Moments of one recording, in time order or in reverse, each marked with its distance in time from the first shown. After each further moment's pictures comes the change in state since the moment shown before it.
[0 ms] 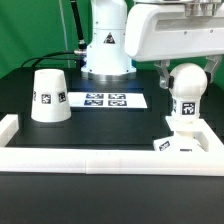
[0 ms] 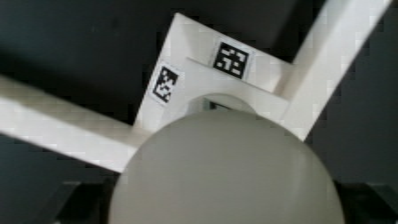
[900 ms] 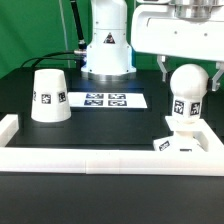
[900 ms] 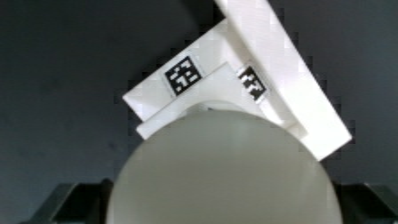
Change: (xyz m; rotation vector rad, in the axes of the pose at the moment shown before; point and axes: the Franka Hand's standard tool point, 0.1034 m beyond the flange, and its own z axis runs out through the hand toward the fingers) arm -0.001 -0.005 0.002 0.012 -0.024 0.997
